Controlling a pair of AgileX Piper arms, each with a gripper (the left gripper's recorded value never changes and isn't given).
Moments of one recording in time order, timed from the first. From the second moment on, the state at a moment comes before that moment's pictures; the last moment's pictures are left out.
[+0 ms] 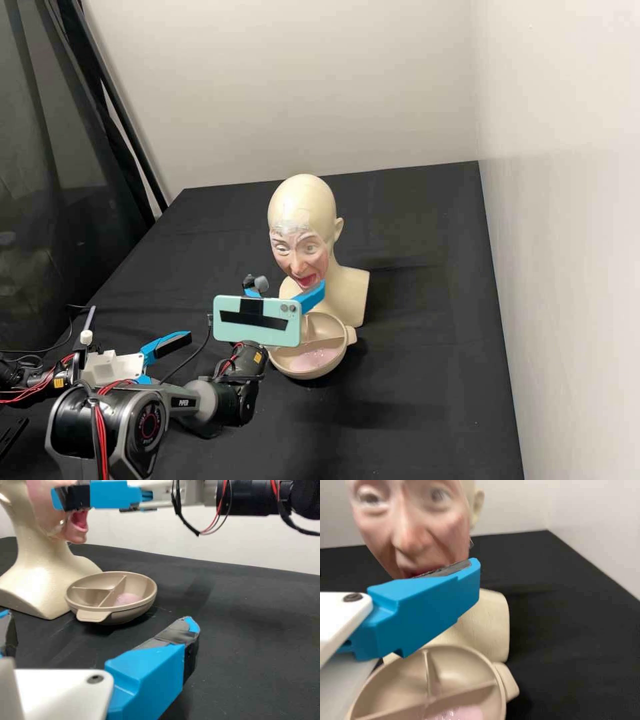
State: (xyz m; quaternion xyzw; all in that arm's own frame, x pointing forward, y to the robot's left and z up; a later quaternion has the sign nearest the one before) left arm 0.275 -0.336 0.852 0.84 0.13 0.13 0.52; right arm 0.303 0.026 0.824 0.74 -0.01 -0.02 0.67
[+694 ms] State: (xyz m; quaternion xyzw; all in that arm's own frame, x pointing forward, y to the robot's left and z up) left arm 0.277 -0.341 0.848 0.84 0.12 0.12 0.52; right arm 0.276 0.007 0.823 0.76 -0.01 -0.02 0.65
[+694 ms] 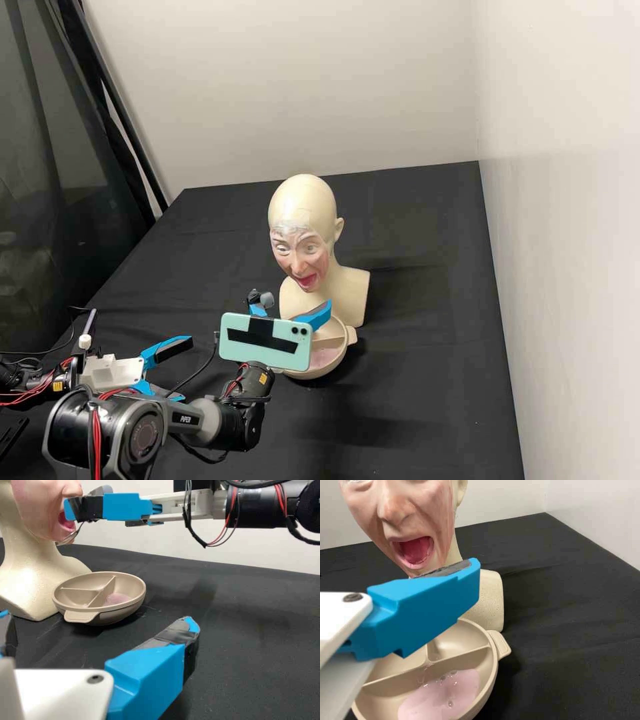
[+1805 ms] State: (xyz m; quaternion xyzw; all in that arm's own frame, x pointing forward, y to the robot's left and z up) left arm 0.281 -0.348 0.840 0.84 0.12 0.10 0.52; right arm 0.275 0.005 0.820 0.76 -0.01 -0.02 0.65
